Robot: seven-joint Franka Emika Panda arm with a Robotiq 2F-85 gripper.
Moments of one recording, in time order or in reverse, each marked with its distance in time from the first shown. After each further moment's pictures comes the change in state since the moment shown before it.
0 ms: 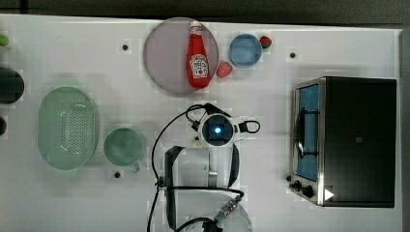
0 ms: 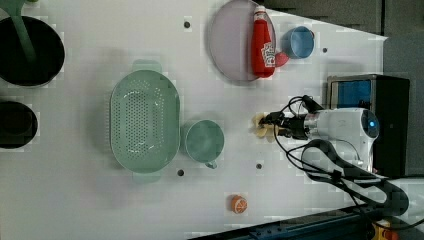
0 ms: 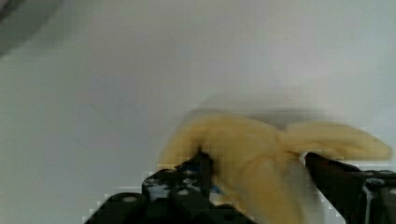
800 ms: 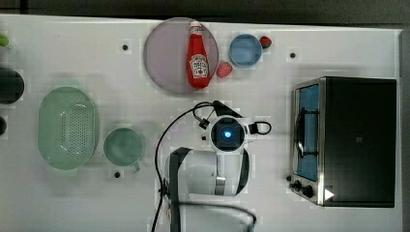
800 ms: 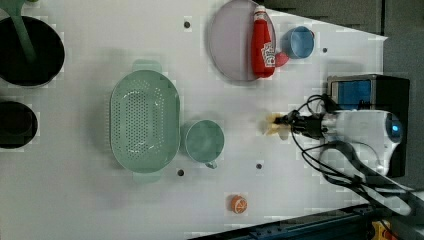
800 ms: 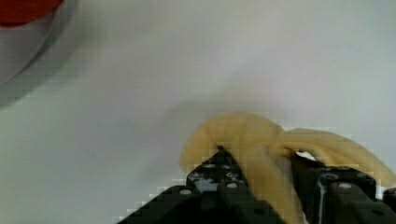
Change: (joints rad) arm -0.023 -0.163 -0.021 -0.039 0.008 -0.097 -0.001
